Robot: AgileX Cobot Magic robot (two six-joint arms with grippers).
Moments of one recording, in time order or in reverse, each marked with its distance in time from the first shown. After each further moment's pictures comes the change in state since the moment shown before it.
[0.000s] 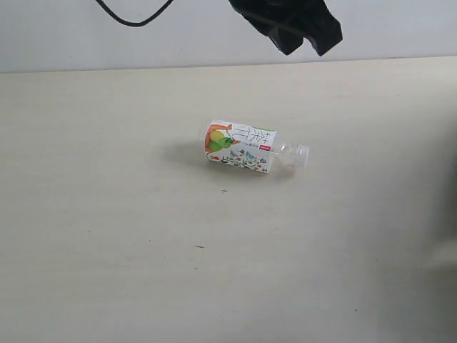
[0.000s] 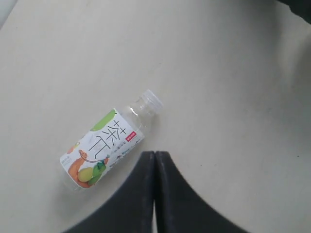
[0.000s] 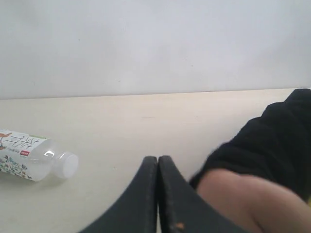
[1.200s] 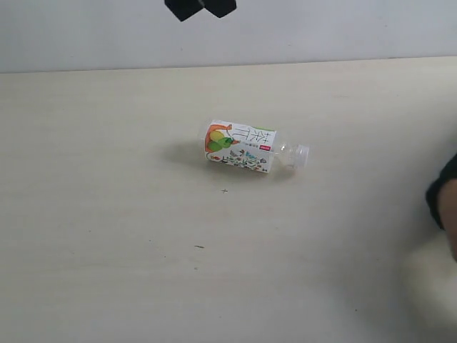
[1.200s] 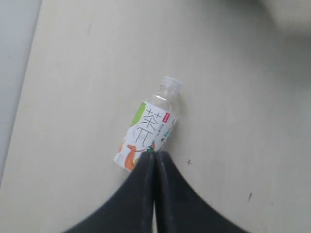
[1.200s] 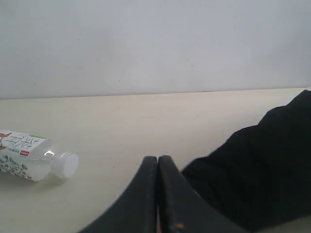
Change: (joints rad) left arm 0.232 -0.152 0.138 -0.256 0.005 0.638; right arm 0.000 0.000 0.000 0.000 0.000 0.000
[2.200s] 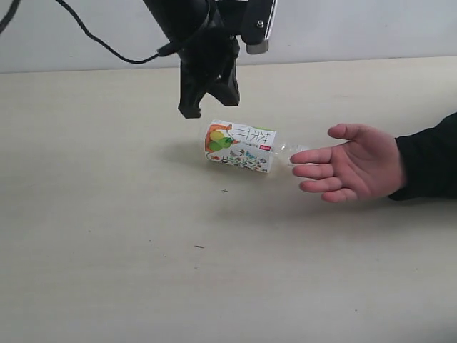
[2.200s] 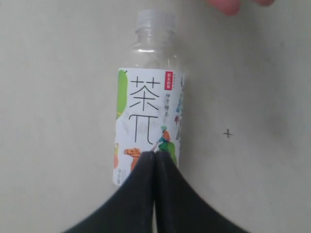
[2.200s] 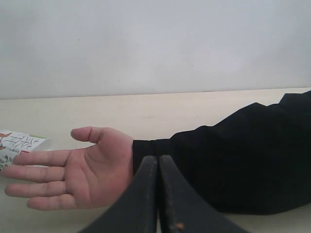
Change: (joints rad) left arm 0.032 0.331 0.000 0.017 -0.106 0.460; right arm 0.000 0.000 0.000 0.000 0.000 0.000
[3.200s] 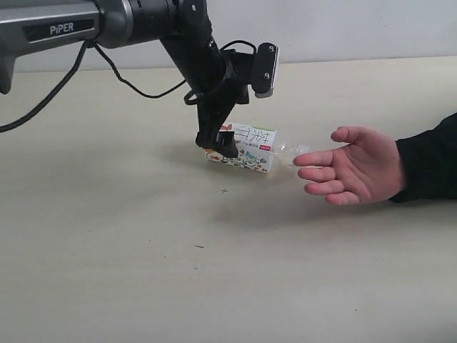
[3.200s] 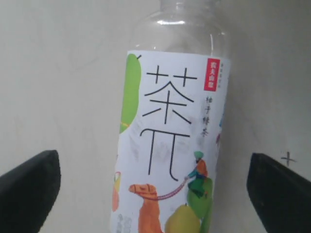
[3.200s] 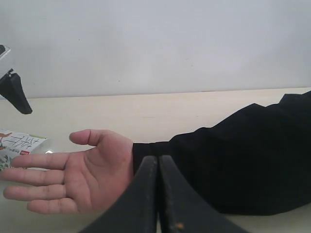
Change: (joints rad) left arm 0.000 0.173 0.000 0.020 -0.190 -0.010; right arm 0.000 0.000 0.000 0.000 0.000 0.000
